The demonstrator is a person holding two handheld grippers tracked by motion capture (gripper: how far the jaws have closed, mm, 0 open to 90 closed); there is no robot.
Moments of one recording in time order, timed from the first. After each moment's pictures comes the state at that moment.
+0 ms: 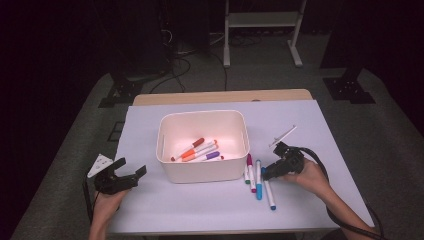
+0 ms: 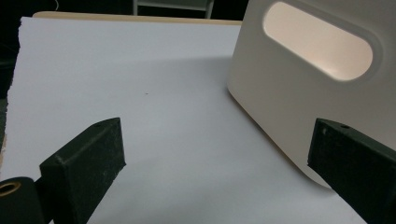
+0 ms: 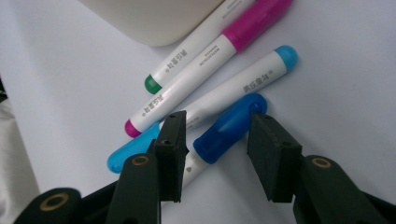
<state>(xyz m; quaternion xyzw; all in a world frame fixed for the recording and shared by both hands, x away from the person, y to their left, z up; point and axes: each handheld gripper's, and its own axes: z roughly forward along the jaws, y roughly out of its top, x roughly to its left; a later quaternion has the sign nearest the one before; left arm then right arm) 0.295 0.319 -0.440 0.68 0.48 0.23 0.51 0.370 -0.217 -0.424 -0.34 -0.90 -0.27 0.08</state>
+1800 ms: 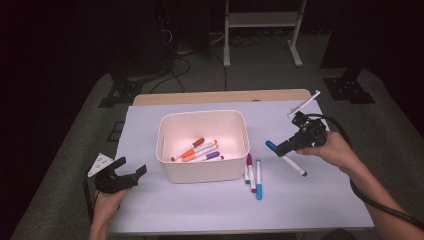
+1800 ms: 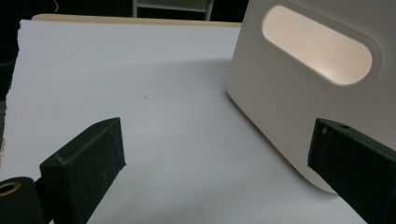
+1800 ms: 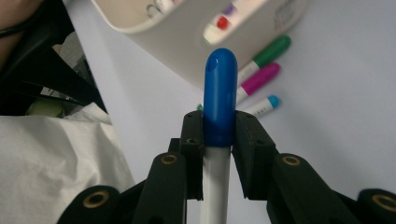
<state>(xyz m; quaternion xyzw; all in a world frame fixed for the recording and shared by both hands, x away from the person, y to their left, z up) 0.297 0.317 -0.439 0.68 0.48 0.23 0.51 0.384 -0.245 -0.311 -0.31 -0.89 -0.31 0.11</state>
